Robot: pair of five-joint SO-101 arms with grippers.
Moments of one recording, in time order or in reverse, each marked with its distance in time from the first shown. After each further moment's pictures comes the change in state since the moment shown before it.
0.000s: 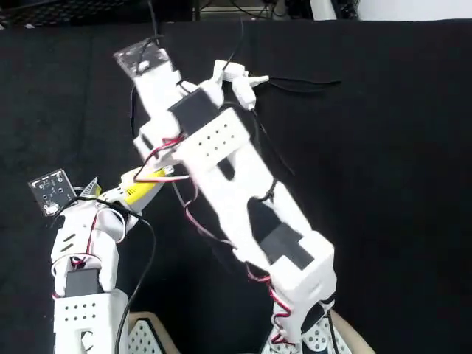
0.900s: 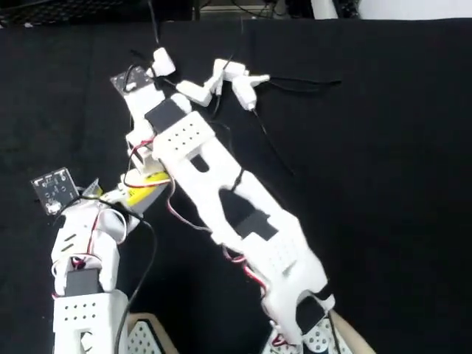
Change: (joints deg) left arm 0.3 0.2 0.0 0.1 -0.1; right arm 0.2 17.6 0.6 -9.2 -2.0
